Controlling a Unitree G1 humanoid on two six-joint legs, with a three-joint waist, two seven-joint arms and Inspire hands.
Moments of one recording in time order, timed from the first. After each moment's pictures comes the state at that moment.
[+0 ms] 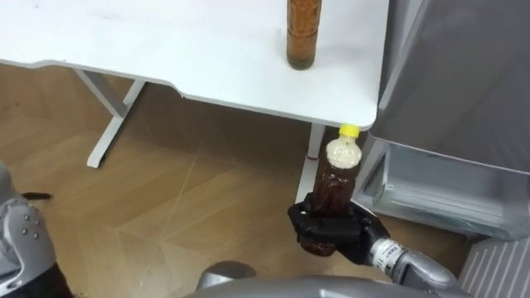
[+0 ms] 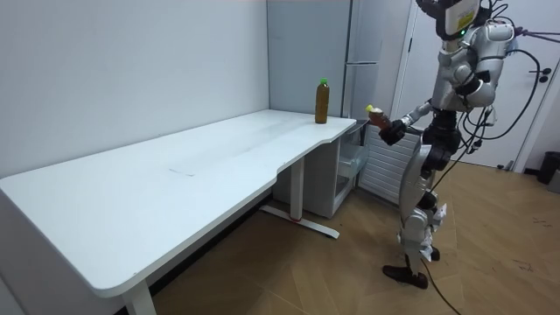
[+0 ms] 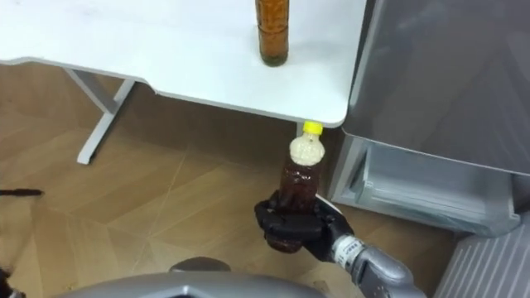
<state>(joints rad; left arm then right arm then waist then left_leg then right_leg) 0.08 0.21 0.56 -0.46 -0.36 -0.30 0.52 0.31 -0.24 0.16 0.41 0.43 0.07 0.56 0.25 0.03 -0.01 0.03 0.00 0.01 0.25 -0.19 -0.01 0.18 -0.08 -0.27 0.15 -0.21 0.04</state>
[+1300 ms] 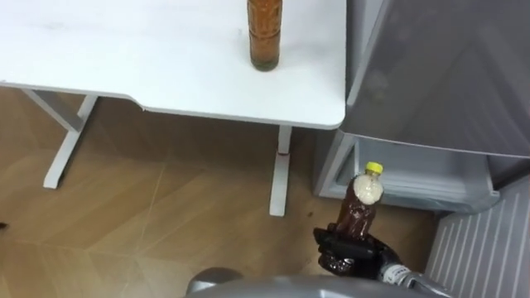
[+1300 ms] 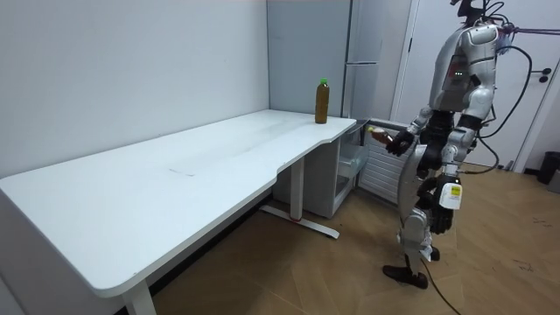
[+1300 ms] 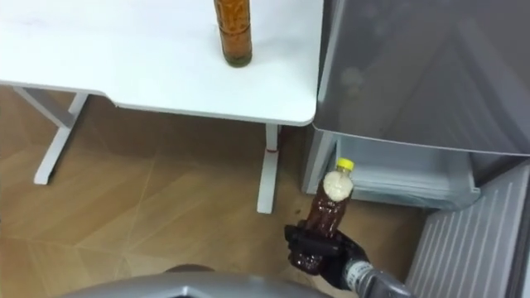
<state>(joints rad) 0.29 0.20 0.10 1.07 -0.54 0.09 0.25 0.24 -0.27 0.16 0.75 0.61 0.20 0.40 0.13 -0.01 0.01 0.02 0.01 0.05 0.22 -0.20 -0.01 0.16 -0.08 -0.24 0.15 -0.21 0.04</state>
